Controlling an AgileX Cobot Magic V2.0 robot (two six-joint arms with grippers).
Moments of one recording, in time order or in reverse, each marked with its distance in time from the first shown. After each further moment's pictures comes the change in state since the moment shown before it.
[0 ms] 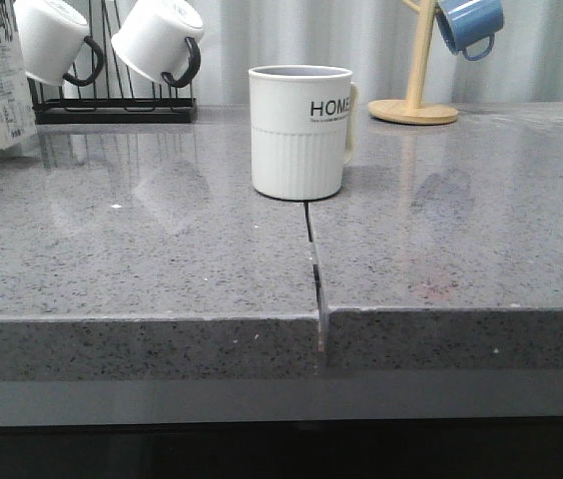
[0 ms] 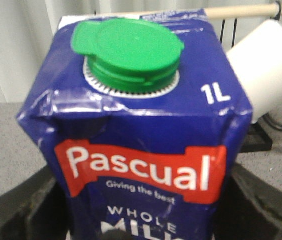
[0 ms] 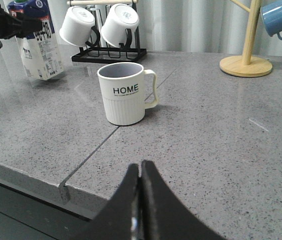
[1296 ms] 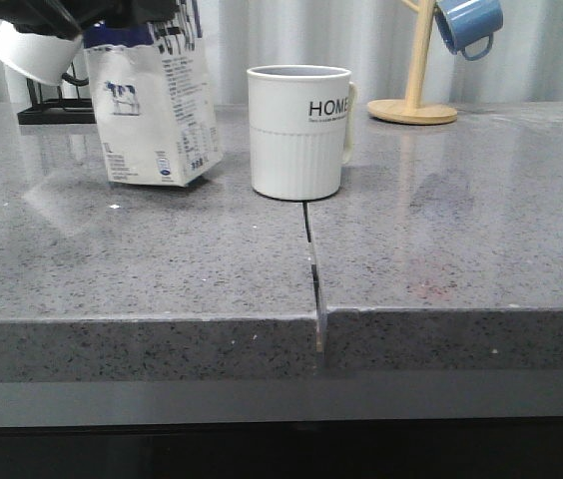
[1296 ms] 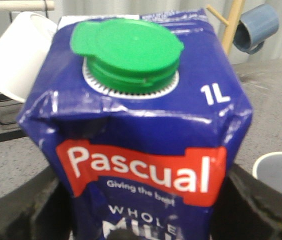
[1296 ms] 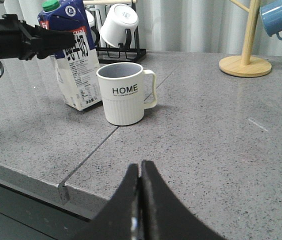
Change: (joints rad) left arm -0.439 -0.113 0.240 -0.108 -0.167 0.000; right arm 0.000 0.000 0.000 0.000 0.000 0.000
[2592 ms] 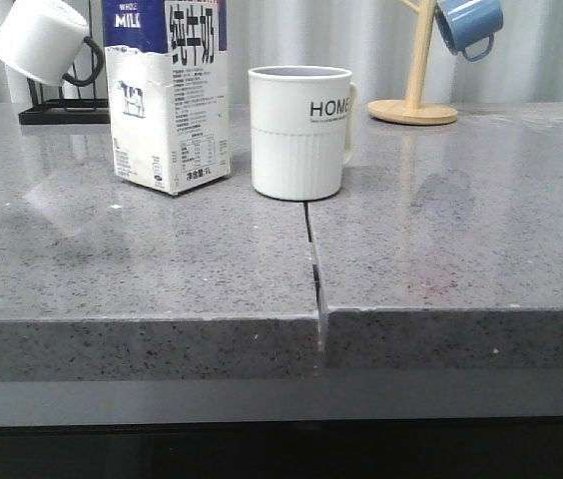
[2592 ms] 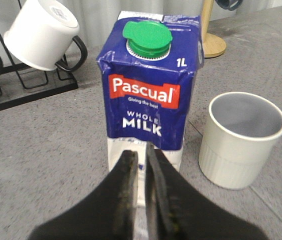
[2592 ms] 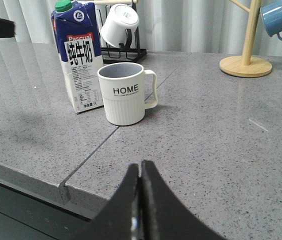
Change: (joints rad) left arm -0.005 -0.437 0.049 0.025 0.564 0.059; right arm 0.000 0.000 0.000 0.000 0.000 0.000
